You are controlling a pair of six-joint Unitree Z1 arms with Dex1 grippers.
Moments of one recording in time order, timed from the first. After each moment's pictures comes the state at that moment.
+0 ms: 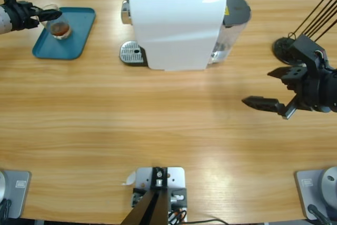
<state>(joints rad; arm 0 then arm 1) -0.04 1.92 -0.66 -0.71 -0.34 0.23 0.72 1.23 -0.61 0.26 0.00 0.02</state>
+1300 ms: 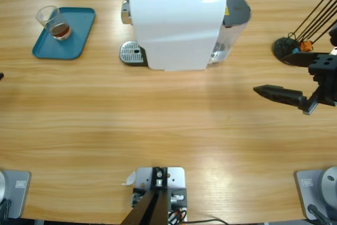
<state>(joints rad) -0.29 0.75 -0.62 0.43 -0.36 0.08 0.75 1.06 -0.61 0.24 -0.06 0.02</state>
